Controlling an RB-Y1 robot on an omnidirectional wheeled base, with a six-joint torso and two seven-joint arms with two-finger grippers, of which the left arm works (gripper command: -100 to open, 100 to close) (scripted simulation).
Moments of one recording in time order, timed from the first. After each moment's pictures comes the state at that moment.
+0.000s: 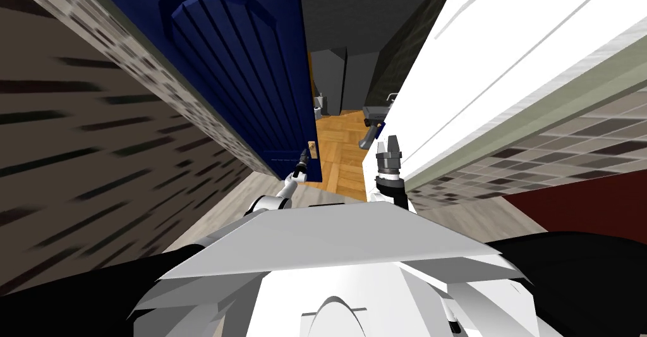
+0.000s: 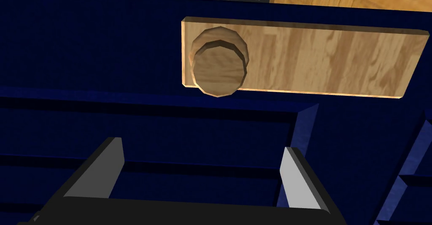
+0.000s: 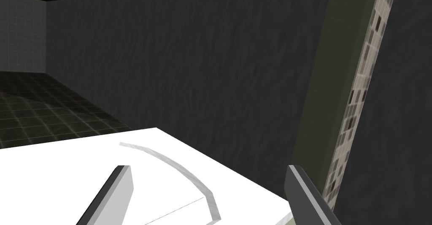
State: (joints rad) arm -0.51 0.07 -0.03 -0.60 0.03 -0.50 0.07
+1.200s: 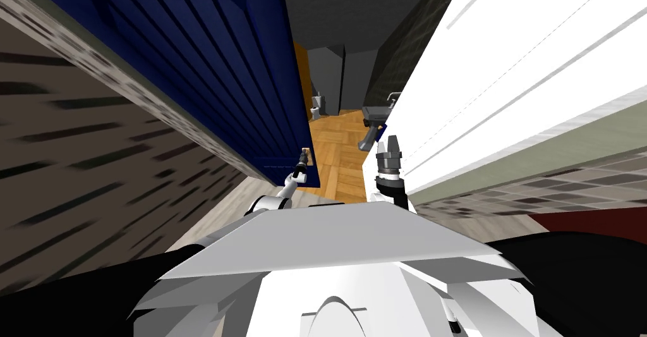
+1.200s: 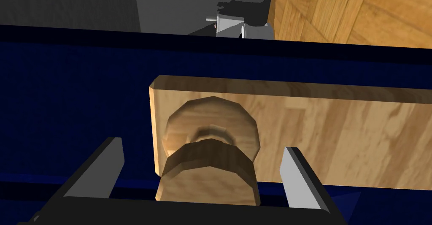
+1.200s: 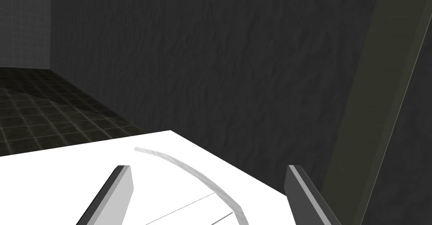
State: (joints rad) arm -0.52 0.07 -0.01 -0.58 0.04 -0.51 0.06
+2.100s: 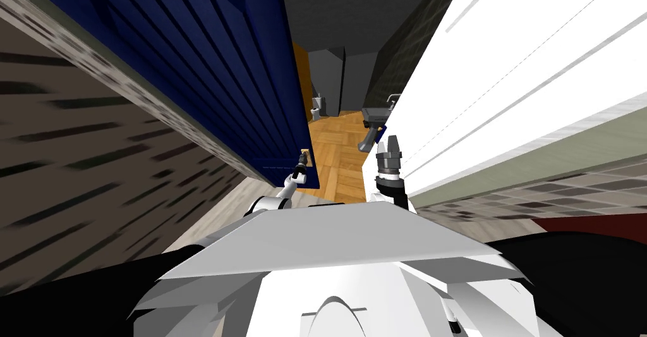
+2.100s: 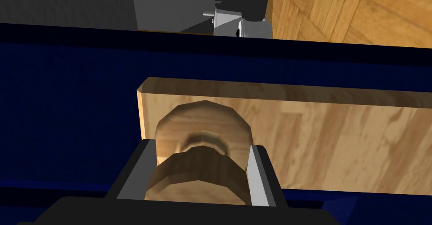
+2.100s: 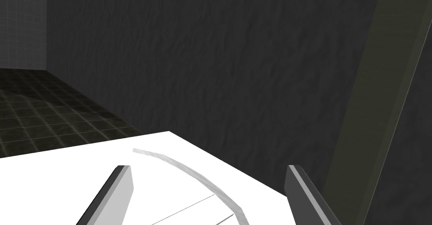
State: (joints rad) arm -0.51 0.07 0.00 -0.57 0.04 -0.51 0.06
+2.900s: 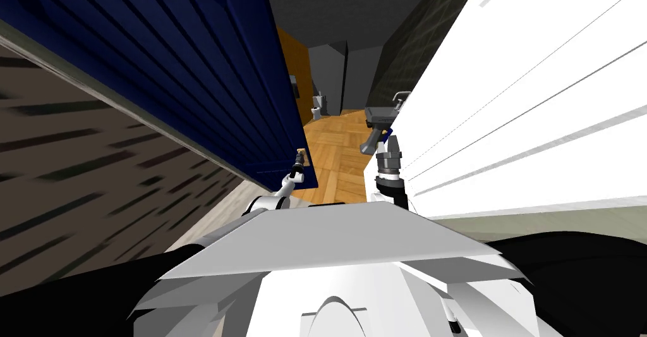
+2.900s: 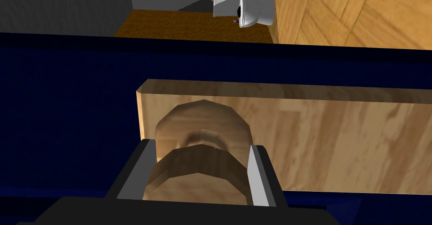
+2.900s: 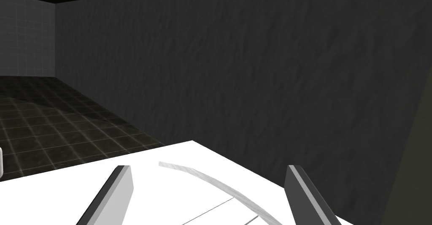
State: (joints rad) arm -0.52 0.09 0.05 -0.56 0.06 -0.51 0.03
